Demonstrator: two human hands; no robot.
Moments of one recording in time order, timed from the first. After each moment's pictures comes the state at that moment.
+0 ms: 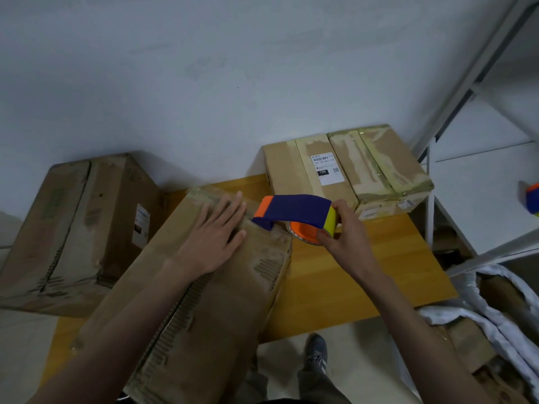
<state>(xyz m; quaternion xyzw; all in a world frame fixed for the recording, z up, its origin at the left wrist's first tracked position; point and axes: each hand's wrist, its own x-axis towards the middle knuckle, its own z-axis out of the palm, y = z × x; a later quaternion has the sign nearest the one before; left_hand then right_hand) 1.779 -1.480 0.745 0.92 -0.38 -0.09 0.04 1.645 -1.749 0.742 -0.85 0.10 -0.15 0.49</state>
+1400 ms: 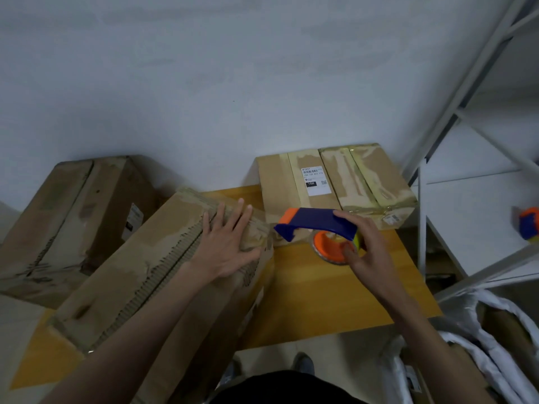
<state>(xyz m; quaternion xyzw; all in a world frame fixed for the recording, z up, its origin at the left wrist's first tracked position) 1.731 -1.543 0.731 0.95 -0.30 -0.08 0.00 1.585 -1.821 0.733 -0.85 0.00 -0.21 0.48</state>
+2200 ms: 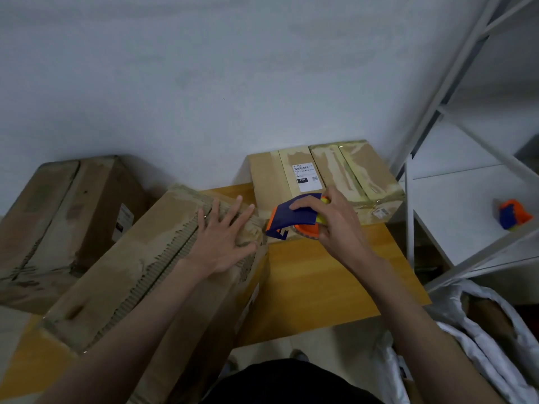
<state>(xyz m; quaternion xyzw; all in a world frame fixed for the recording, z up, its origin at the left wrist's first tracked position) 1.730 -1.543 0.729 0.95 -0.31 -0.07 0.01 1.617 -1.788 0.781 -0.94 -0.04 -0.21 0.27</state>
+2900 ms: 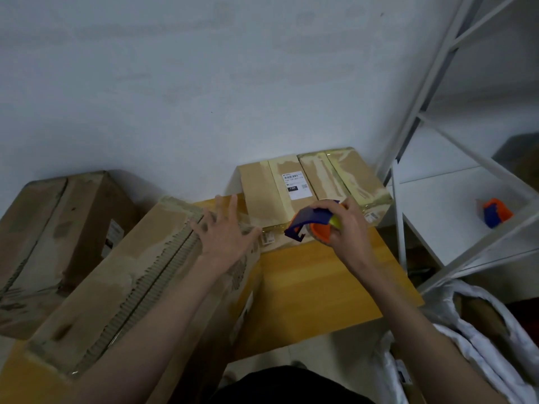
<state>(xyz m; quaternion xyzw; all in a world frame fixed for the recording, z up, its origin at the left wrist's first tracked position) 1.735 -1.596 0.742 0.98 -0.14 -0.06 0.08 1.608 -1.814 0.760 -0.90 0.11 -0.25 0.34</state>
